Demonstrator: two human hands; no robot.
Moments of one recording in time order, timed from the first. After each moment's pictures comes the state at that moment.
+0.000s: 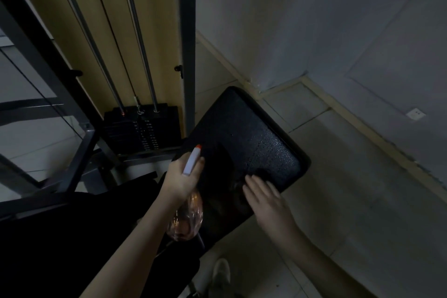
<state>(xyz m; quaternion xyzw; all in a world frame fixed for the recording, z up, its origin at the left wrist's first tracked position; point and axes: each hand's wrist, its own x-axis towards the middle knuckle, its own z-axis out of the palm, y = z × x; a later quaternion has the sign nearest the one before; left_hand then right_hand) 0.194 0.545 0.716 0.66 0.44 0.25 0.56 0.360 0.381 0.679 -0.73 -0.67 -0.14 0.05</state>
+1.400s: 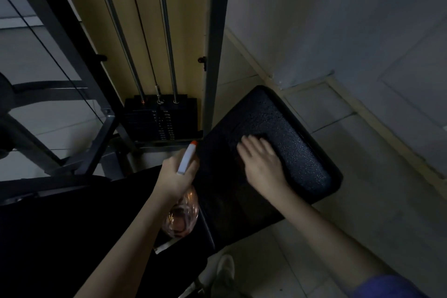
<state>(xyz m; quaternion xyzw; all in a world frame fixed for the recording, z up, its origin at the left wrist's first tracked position) 0.159 0.579 0.693 0.64 0.46 0.29 0.55 0.365 0.500 0.694 -0.73 -0.68 -0.11 0.04</state>
